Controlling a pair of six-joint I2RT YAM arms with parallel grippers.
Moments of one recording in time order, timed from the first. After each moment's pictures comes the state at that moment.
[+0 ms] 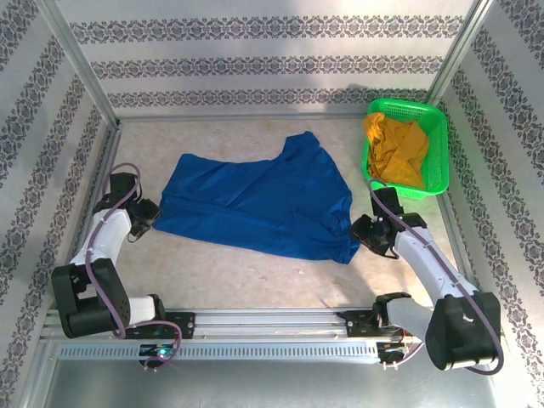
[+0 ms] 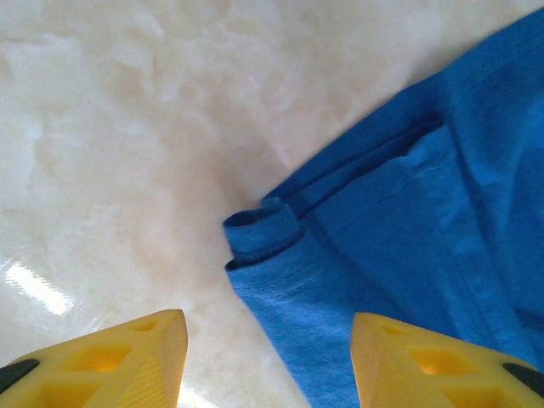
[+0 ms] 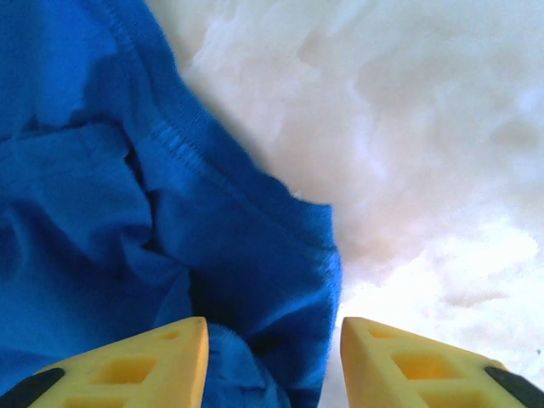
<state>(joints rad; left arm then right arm) 0.26 1.30 0.81 -0.65 0.05 -0.68 0.09 1.10 0.65 -0.76 -0.12 0.74</state>
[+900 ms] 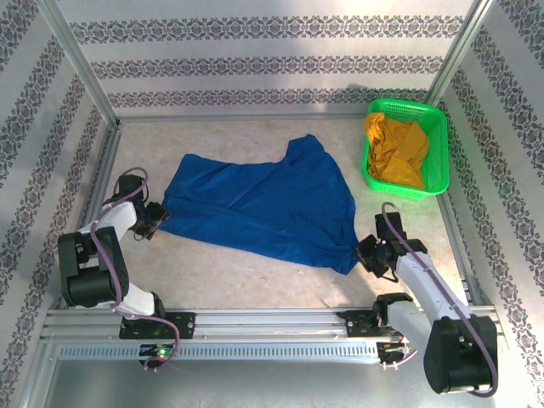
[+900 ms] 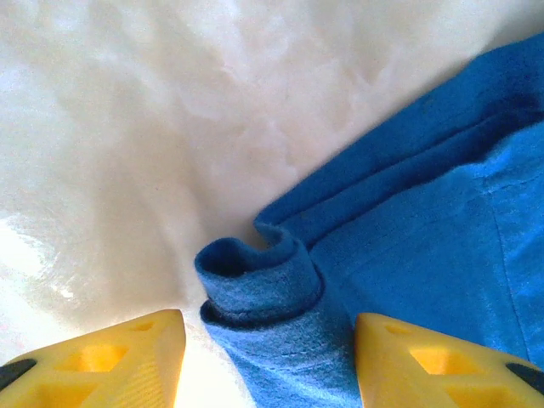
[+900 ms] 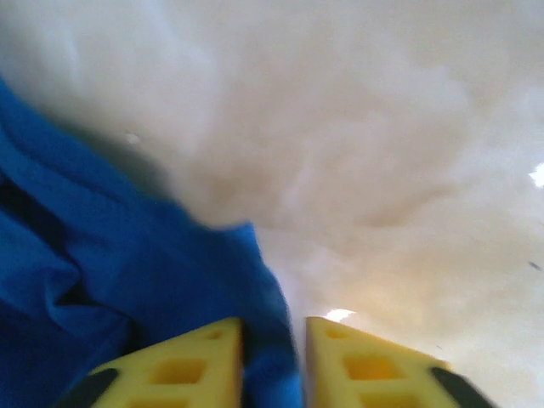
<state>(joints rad) 0.26 1.49 0.79 -0.53 0.14 -0.72 0.05 0.92 0.41 -0.72 -0.18 1.00</state>
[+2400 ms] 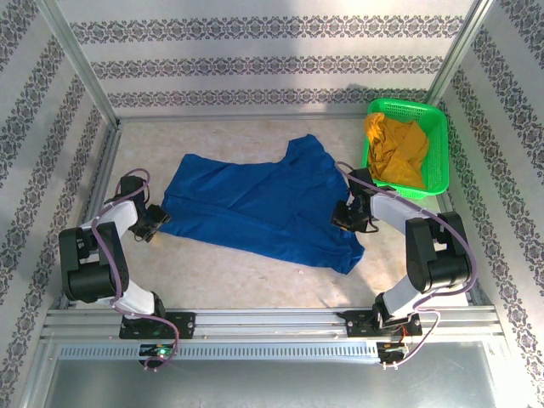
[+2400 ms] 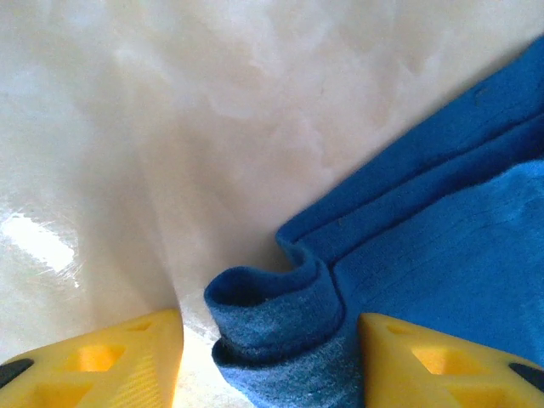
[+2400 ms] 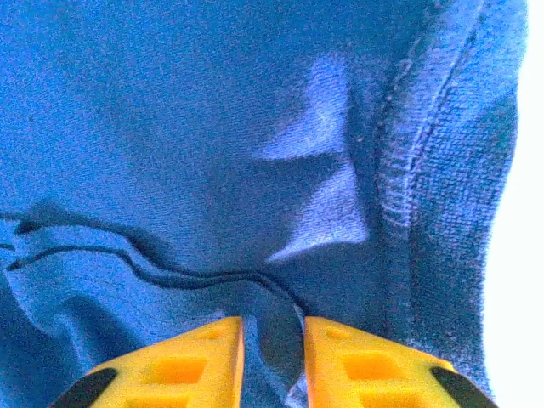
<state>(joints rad) 0.26 1.53 0.79 -0.54 0.11 -0.68 0.17 1.59 0.85 -0.57 -0.23 0.55</state>
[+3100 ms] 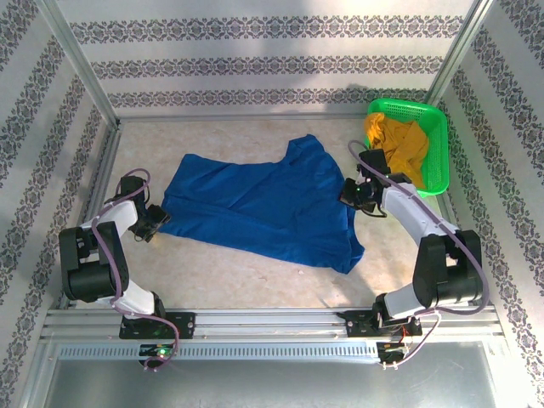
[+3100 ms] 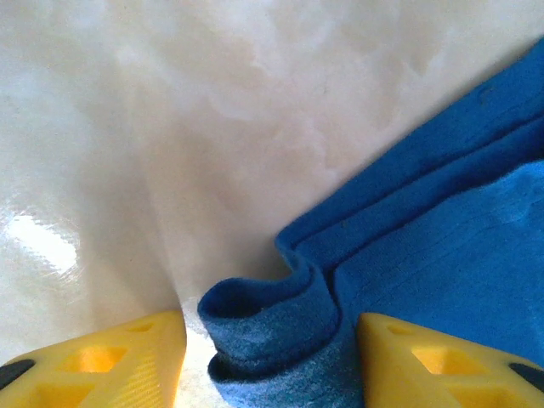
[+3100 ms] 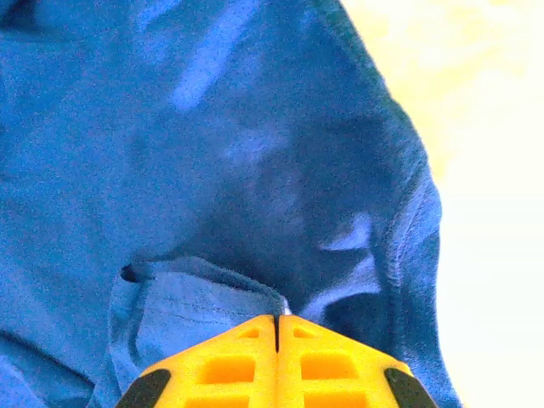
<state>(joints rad) 0.26 1.53 0.79 -0.54 0.11 -0.67 0.12 1.48 1.01 -0.64 -0.19 0.54</state>
